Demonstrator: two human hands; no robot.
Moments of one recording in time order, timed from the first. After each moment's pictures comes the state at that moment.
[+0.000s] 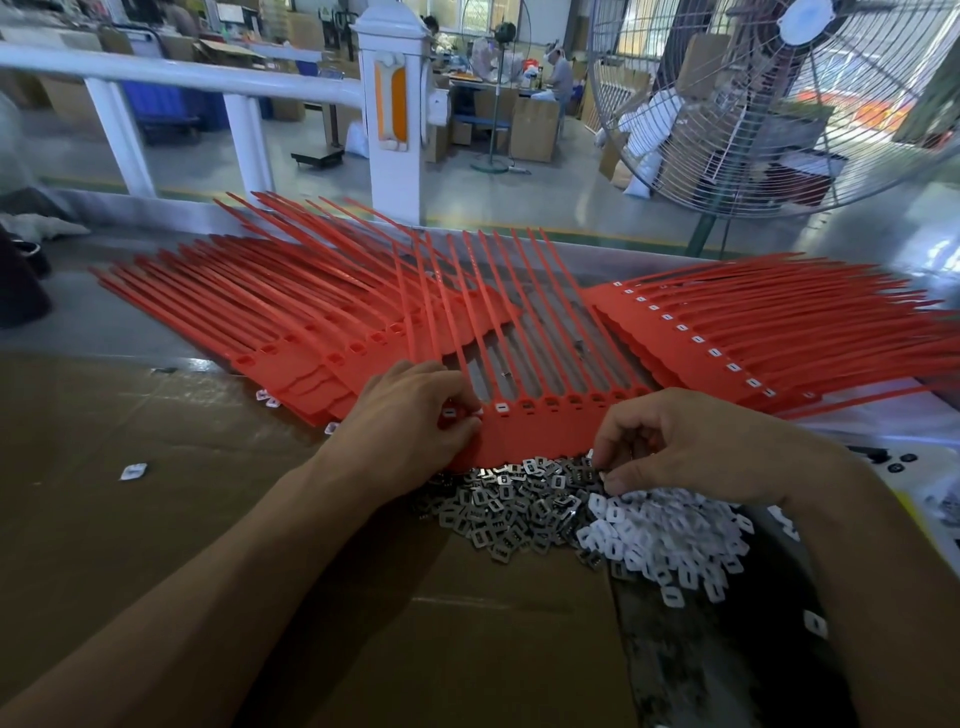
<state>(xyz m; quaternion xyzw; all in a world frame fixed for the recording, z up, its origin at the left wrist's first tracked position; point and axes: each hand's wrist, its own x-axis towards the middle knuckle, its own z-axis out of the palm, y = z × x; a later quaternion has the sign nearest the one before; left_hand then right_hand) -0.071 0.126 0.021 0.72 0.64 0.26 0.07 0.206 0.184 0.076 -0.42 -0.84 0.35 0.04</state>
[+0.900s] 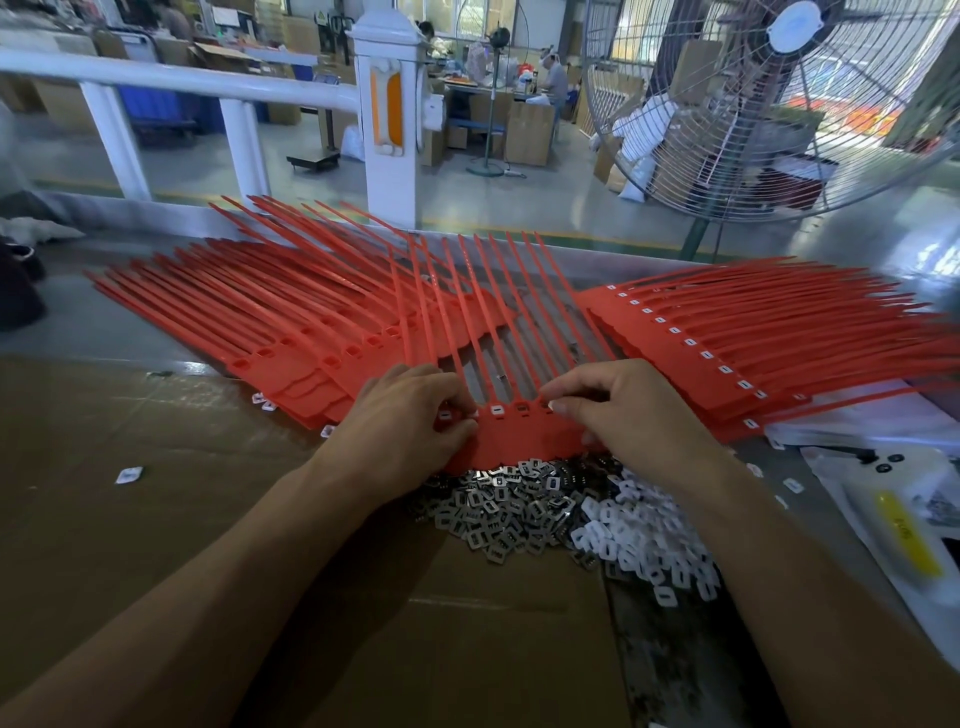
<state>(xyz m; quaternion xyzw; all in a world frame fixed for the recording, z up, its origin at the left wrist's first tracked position) -0.070 0.125 0.022 0.72 0.65 0.25 0.08 0.166 0.199 0.036 -0.46 -0.78 0.32 0.29</state>
